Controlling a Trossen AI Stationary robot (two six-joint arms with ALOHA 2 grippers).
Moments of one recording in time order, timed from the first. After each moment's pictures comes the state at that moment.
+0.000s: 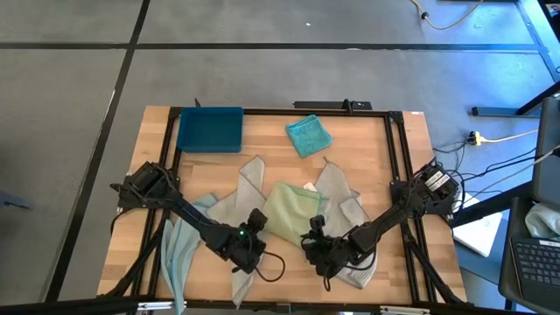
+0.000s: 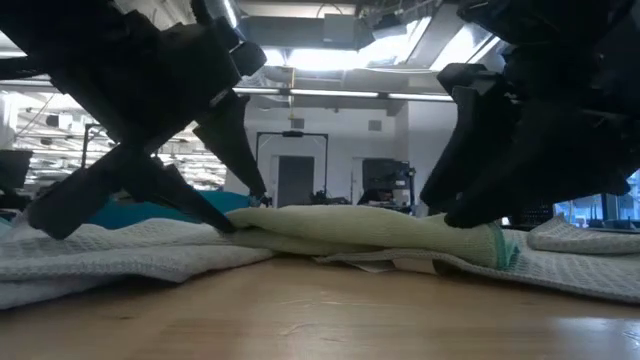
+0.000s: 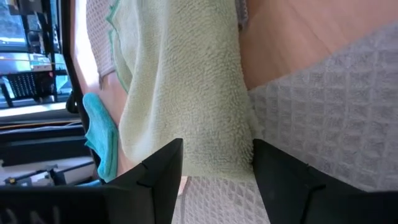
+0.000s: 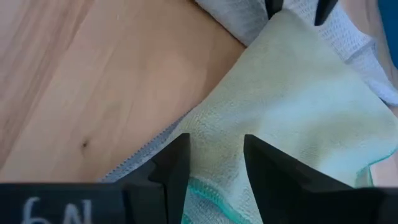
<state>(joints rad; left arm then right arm) -0.59 1.94 1.11 -0.43 -0.86 0.28 0.65 1.89 1.02 -0.13 0.62 0.13</state>
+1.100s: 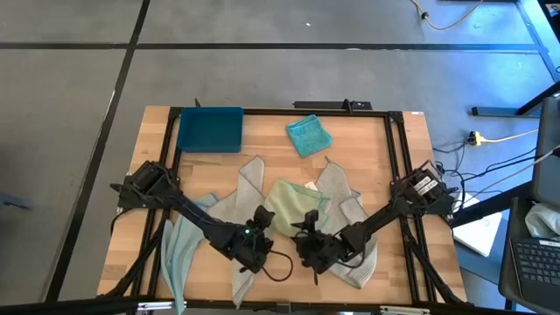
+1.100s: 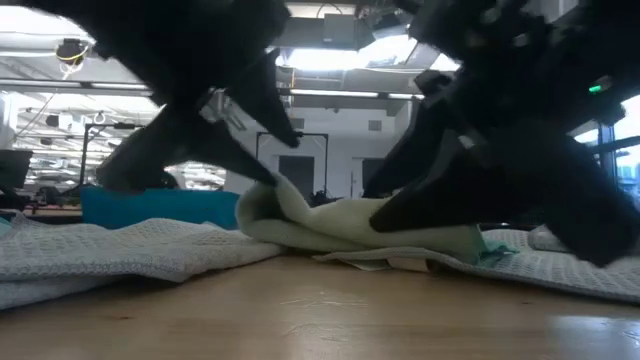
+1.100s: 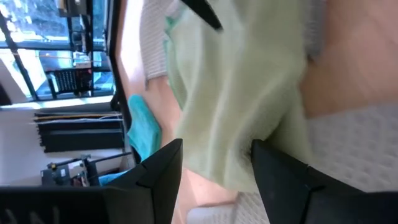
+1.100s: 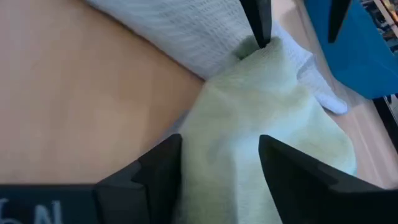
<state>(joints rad) -0.56 1.94 1.20 -0.44 -0.97 0.35 0.60 1.99 1.03 0.08 0.81 0.05</state>
